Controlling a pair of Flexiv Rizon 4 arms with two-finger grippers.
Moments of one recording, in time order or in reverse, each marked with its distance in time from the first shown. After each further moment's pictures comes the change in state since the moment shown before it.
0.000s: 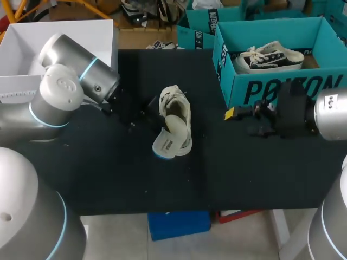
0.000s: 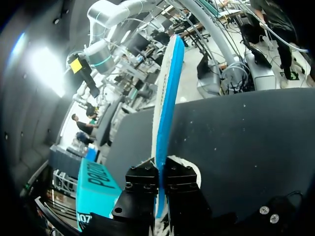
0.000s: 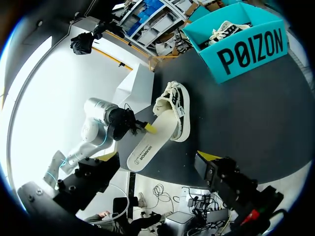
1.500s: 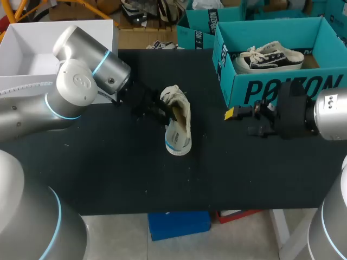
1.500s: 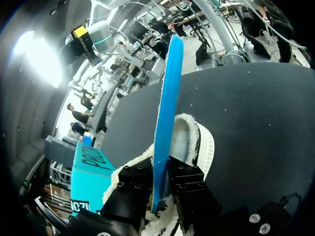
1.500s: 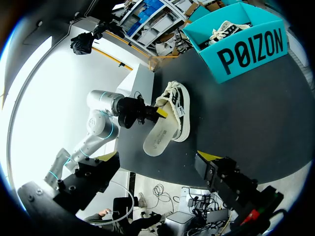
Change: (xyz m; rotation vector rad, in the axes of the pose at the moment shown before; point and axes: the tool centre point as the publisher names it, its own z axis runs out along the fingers) left arm -0.014 0.062 0.009 -0.096 0.041 -0.003; right arm 0.000 0.000 0.000 0.000 0.000 0.000
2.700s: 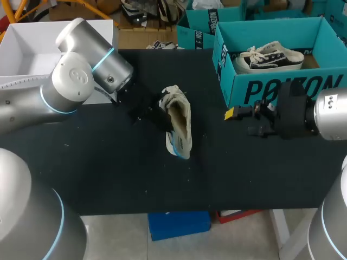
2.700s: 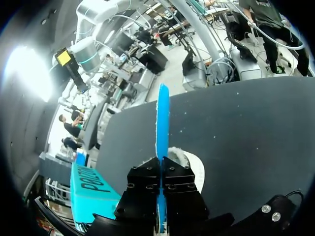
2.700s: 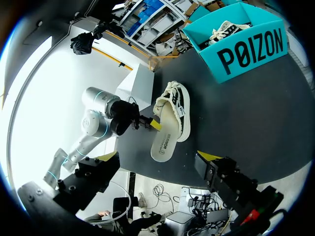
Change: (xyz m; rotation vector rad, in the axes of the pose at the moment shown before) left arm 0.006 -0.048 -0.003 0.096 0.086 0.071; right arm 0.000 0.000 0.000 0.000 0.000 0.000
